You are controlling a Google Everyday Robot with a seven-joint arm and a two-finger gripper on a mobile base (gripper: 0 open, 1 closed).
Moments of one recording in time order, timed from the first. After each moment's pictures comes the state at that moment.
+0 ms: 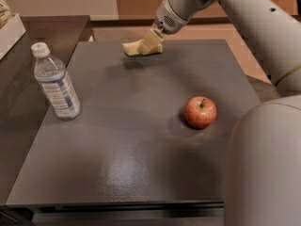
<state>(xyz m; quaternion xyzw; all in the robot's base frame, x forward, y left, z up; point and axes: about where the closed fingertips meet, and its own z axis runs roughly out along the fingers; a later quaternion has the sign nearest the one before) 0.715 -0.006 0.917 -0.55 0.76 0.15 0.30</state>
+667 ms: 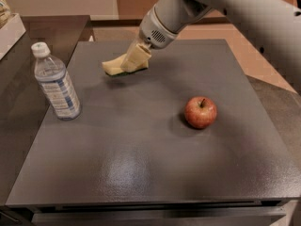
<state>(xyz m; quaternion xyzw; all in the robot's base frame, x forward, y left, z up) 0.624 0.045 0.923 -0.62 0.70 0.17 0.31</state>
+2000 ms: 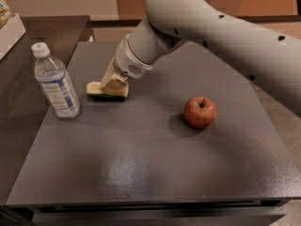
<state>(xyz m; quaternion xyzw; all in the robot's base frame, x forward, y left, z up) 0.555 0.107 0.883 -0.69 0.63 0.18 0.31</state>
